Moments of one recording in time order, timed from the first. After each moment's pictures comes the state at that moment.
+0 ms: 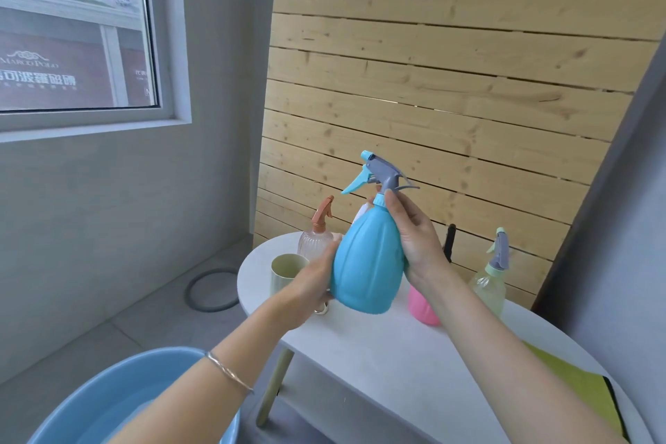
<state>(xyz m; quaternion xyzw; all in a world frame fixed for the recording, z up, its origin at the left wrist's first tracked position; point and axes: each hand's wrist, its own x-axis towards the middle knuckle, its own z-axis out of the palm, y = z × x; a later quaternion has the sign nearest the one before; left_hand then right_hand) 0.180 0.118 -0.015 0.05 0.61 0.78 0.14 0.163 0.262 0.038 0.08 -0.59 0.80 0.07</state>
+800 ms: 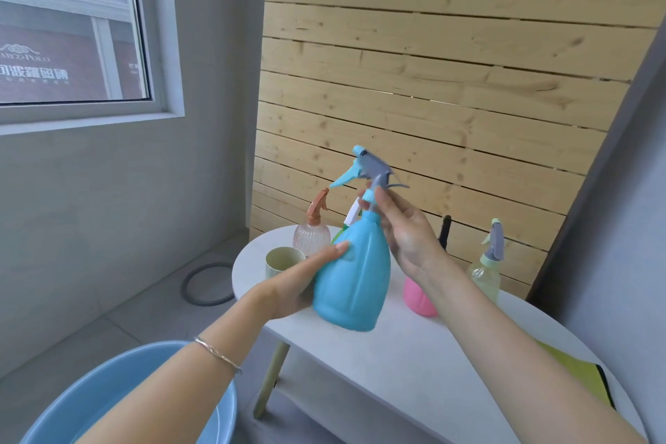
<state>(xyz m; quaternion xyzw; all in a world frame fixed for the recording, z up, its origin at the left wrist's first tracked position) 0.175 0.102 -0.023 0.14 0.60 0.74 0.26 0.157 0.268 0.035 0.10 -0.59 0.80 0.04</state>
